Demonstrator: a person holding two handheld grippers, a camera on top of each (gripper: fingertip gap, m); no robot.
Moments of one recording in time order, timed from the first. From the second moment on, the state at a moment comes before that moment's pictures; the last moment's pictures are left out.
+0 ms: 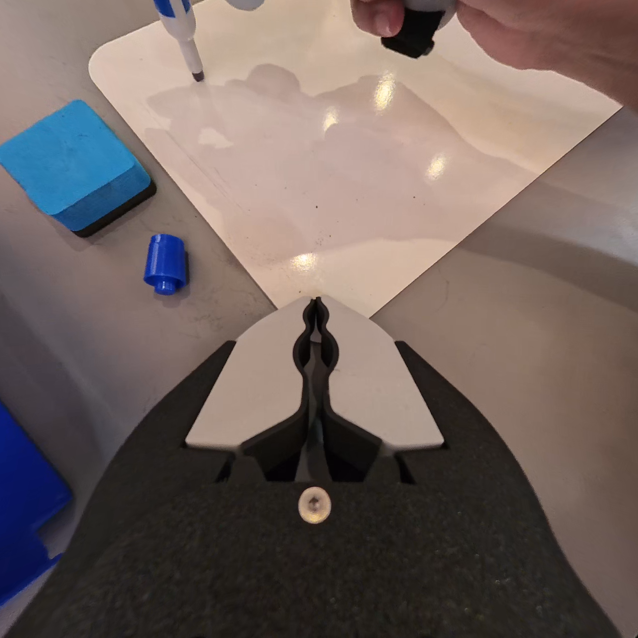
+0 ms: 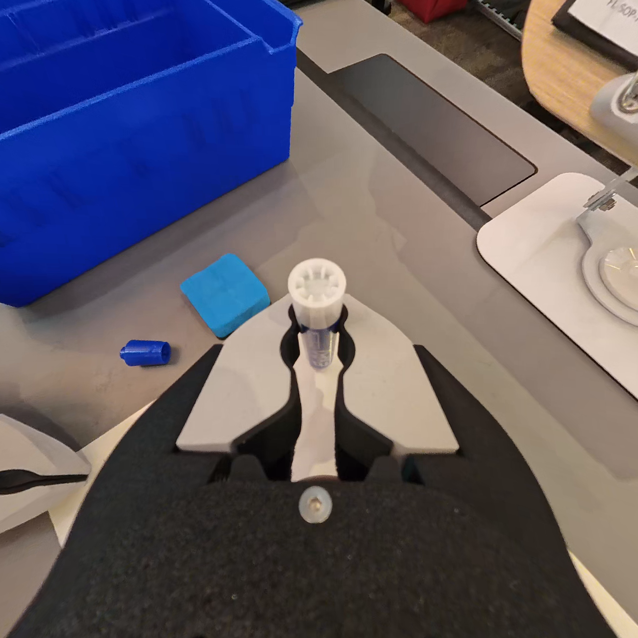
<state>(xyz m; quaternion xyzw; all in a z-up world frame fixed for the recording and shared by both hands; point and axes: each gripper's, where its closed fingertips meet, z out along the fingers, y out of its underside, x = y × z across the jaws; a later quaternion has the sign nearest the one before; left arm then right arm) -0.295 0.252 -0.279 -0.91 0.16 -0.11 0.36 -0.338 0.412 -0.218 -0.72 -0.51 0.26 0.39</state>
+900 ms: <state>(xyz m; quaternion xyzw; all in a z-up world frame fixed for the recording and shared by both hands) -0.295 0.271 -0.199 -0.83 0.20 -0.02 0.52 -0.309 0.281 -0.149 -0.64 -0.44 0.54 0.32</state>
